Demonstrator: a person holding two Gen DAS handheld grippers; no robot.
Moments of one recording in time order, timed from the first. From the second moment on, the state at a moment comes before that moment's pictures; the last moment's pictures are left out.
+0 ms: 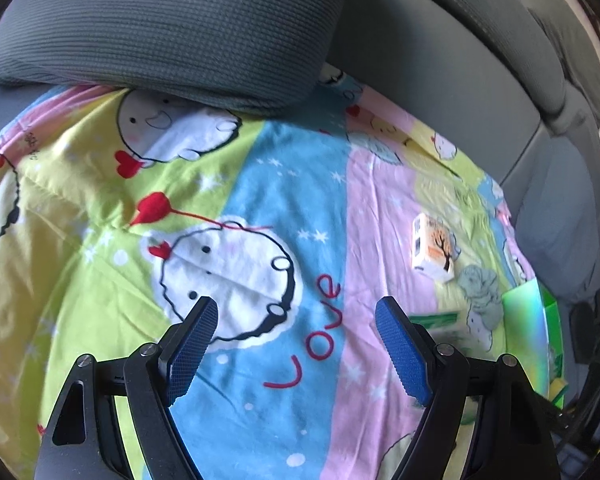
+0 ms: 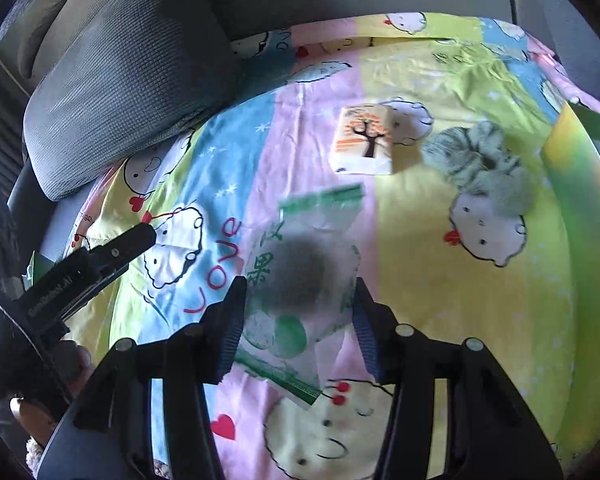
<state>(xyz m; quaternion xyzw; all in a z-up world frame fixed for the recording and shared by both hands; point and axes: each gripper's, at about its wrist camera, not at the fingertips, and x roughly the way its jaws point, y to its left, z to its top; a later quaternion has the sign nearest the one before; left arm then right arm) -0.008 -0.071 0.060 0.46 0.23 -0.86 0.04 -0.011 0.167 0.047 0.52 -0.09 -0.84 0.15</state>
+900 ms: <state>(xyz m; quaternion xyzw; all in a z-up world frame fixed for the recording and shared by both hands) -0.013 0.029 0.050 0.51 0.15 -0.85 -0.07 0.013 0.233 0.081 0.44 -0.17 -0.86 0.20</state>
